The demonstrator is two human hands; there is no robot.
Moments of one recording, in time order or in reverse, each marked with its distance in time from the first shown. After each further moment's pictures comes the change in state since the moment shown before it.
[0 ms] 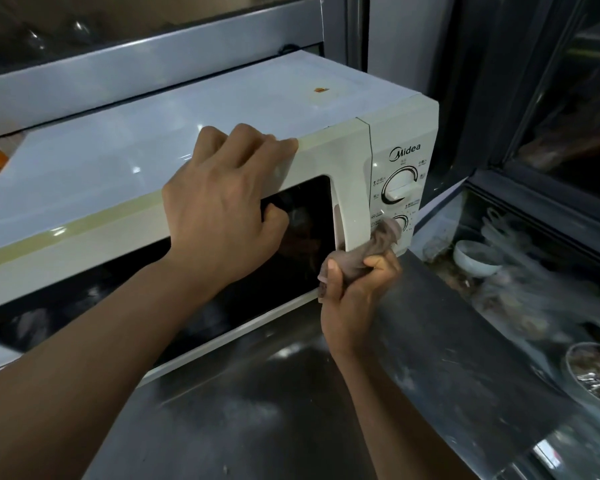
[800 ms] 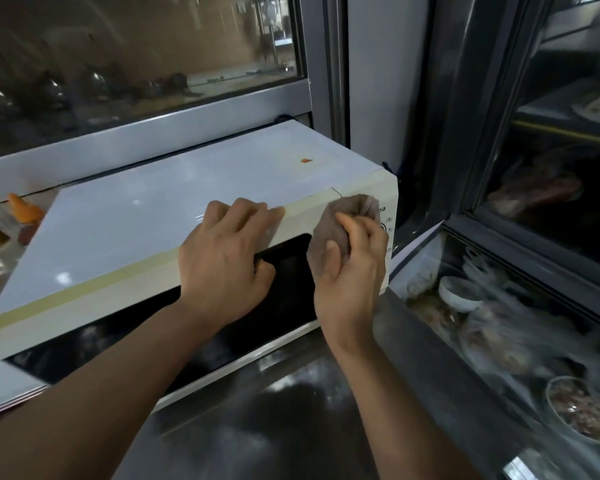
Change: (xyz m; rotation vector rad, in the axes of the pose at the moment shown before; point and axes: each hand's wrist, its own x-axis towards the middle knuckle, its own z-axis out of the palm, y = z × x) left_hand 0.003 0.001 -0.008 0.000 -0.094 -0.005; right_hand 0.063 -0.114 -0.029 -0.053 -0.088 -0.073
